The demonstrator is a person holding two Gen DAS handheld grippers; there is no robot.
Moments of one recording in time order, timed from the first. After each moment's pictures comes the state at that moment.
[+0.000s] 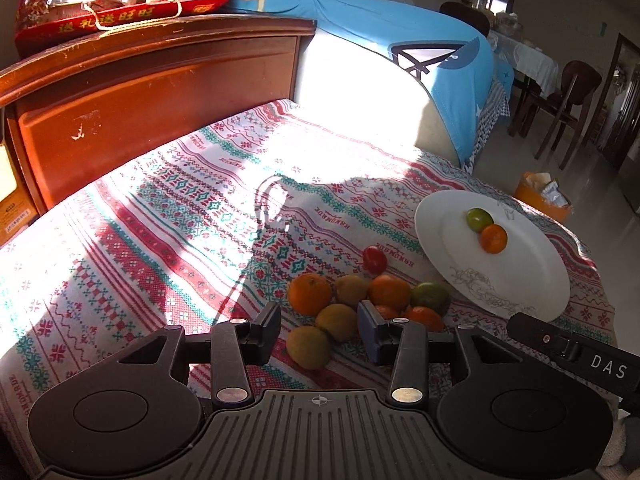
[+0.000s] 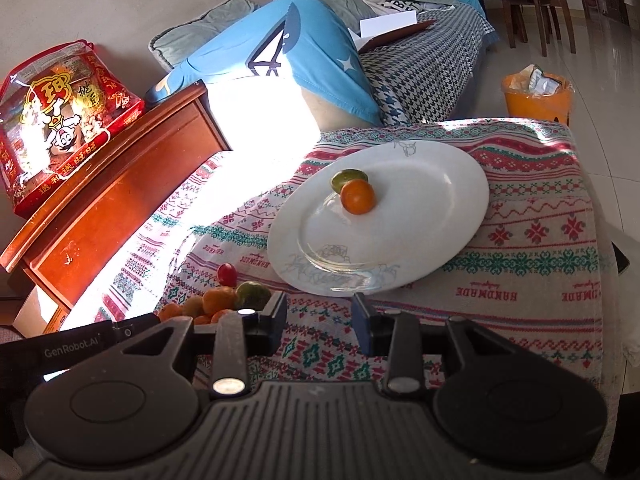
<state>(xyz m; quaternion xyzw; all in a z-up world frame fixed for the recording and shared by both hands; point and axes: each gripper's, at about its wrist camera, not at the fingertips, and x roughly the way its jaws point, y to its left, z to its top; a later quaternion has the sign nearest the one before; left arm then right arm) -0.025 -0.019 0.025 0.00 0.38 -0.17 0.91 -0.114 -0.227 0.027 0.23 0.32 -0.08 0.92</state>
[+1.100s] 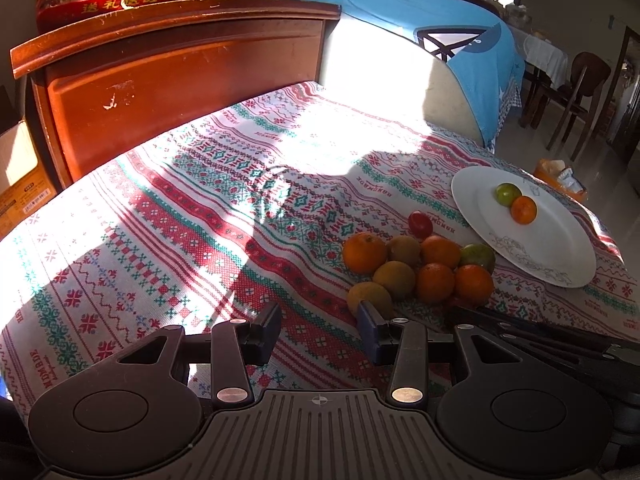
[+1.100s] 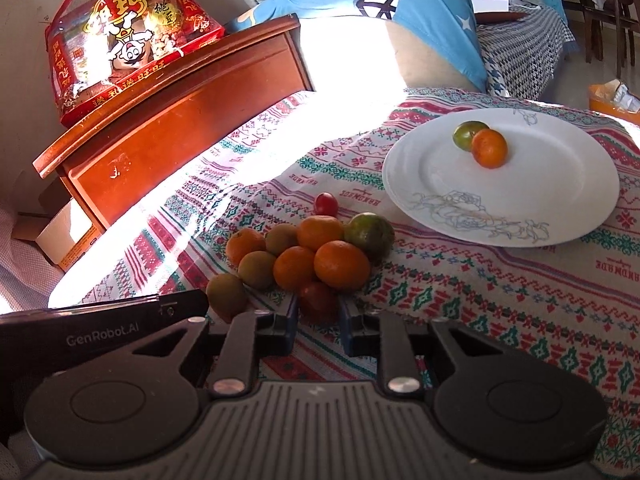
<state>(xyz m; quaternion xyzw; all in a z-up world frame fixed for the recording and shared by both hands) -0.032 0.011 0.005 0.01 0.39 -0.16 0.91 -0.086 -0.159 0.002 0.17 0.35 0.02 0.92</state>
